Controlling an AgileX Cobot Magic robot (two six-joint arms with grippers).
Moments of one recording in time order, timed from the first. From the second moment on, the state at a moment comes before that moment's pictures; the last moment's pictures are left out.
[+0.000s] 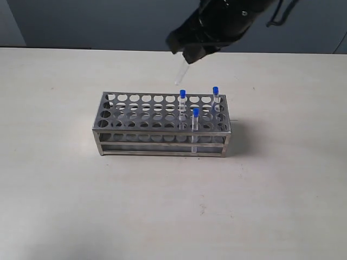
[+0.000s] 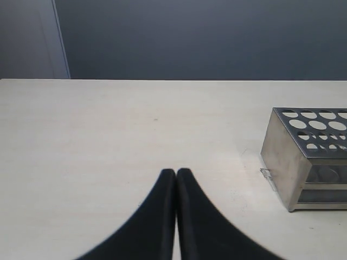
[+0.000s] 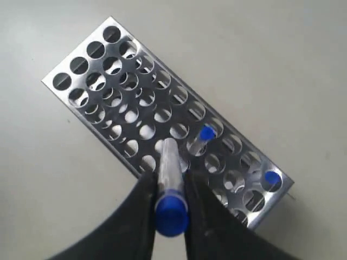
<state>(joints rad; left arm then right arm) -0.04 0.00 0.00 0.47 0.30 -0.52 0.70 1.70 -1.58 0.19 0.99 -0.25</state>
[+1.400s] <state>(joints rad) -0.04 0.00 0.00 0.47 0.30 -0.52 0.86 2.34 -2.34 0.19 1.20 -0.31</state>
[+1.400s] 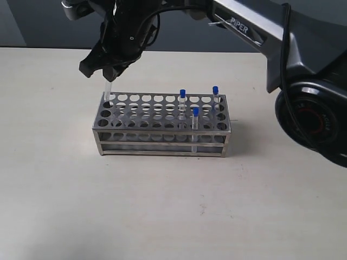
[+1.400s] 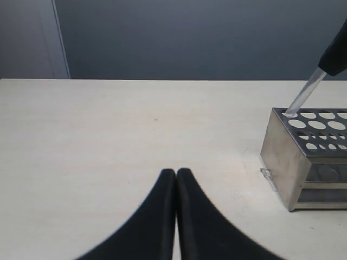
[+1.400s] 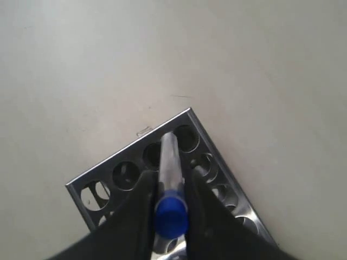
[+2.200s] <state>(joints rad) -0.04 0.00 0.00 0.47 0.30 -0.52 0.86 2.37 -2.43 0.13 1.22 -0.26</state>
